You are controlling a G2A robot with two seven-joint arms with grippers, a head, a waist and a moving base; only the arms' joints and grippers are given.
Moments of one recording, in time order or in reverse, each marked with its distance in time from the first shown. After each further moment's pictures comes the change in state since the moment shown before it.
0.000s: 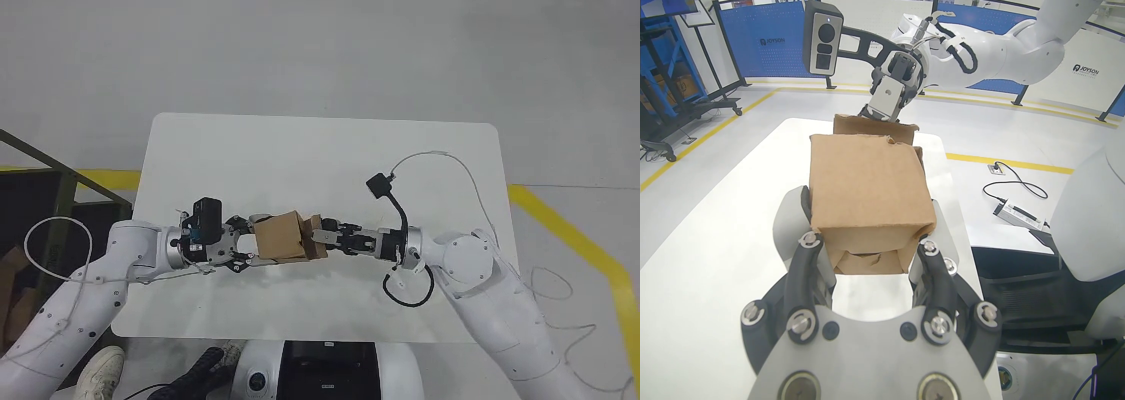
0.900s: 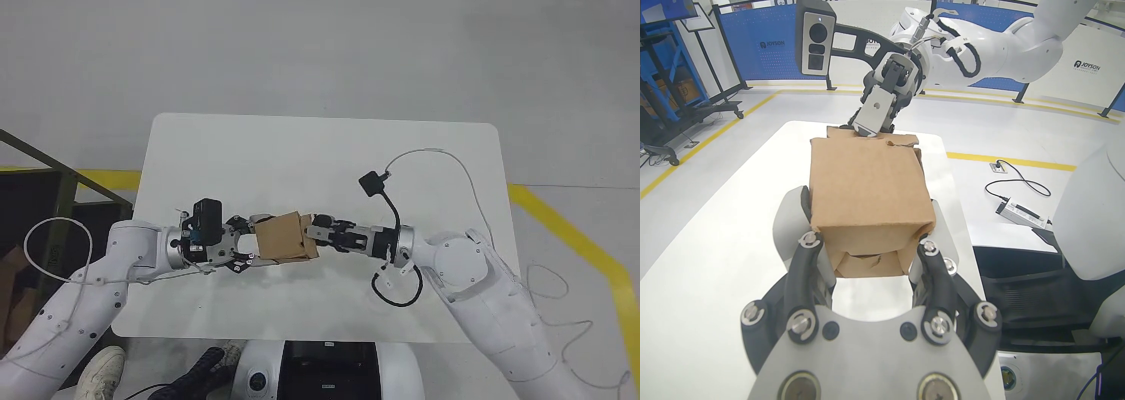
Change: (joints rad) left arm 0.008 -0.004 -0.013 -0.012 0.023 0.000 0.009; right arm 0.016 -0.002 -0.040 -0.036 -0.085 0.058 -0.087
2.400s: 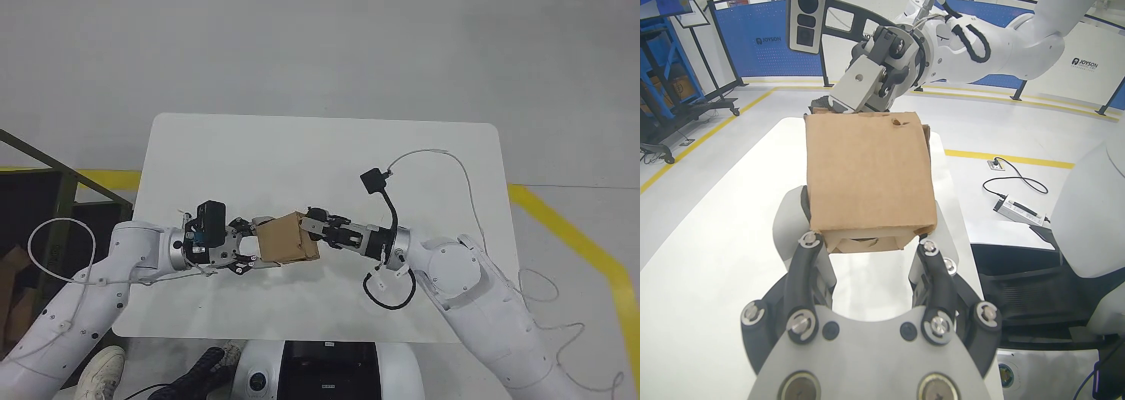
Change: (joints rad) left arm -0.005 -0.001 0.015 0.003 0.005 0.000 -0.010; right arm -0.018 -0.011 -0.026 -0.030 0.032 -0.014 -0.132
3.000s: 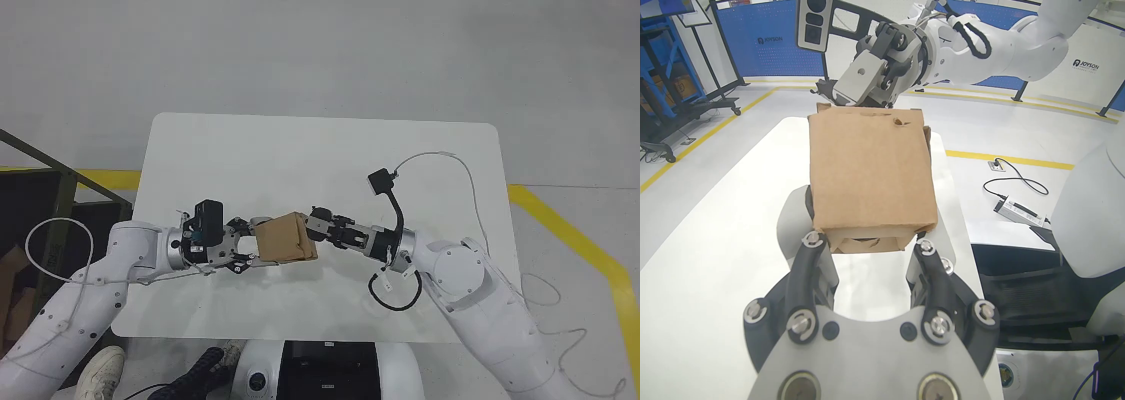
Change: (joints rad) left arm 0.003 0.003 -0.007 0.005 -0.005 0.000 0.005; right arm -0.028 0.004 0.023 -0.007 0.033 -0.025 0.012
